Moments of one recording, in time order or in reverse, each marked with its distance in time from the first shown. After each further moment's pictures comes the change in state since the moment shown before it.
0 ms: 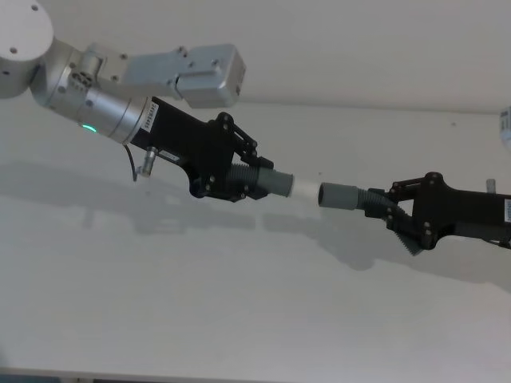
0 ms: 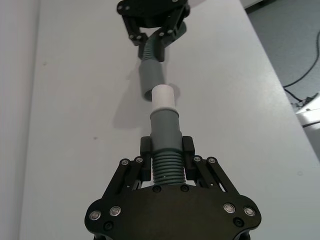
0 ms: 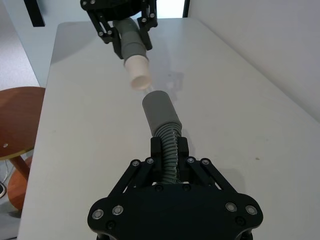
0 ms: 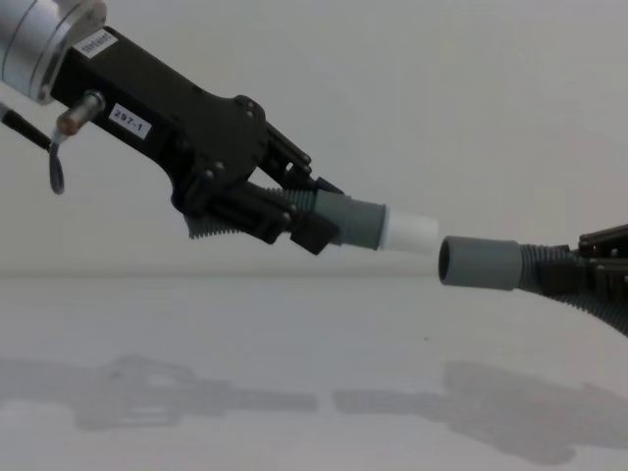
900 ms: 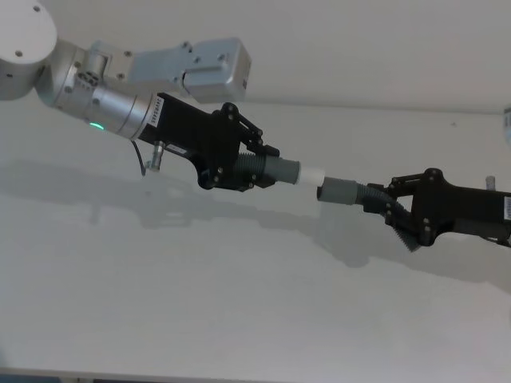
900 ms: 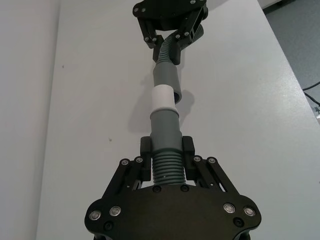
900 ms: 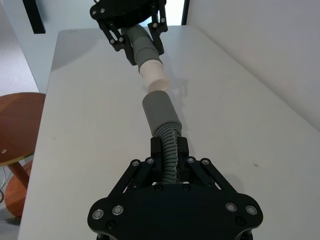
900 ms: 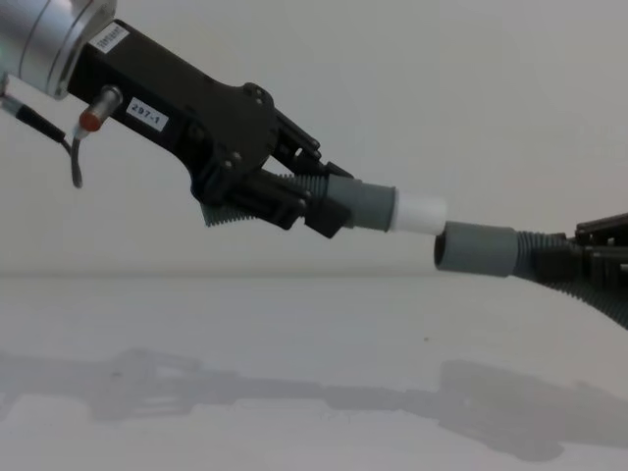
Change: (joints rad) left arm 0.008 -0.006 -0.007 -0.009 0.011 -0.007 0.066; right arm -0.001 0.000 -0.002 -0.006 0.019 -0.016 -0.011
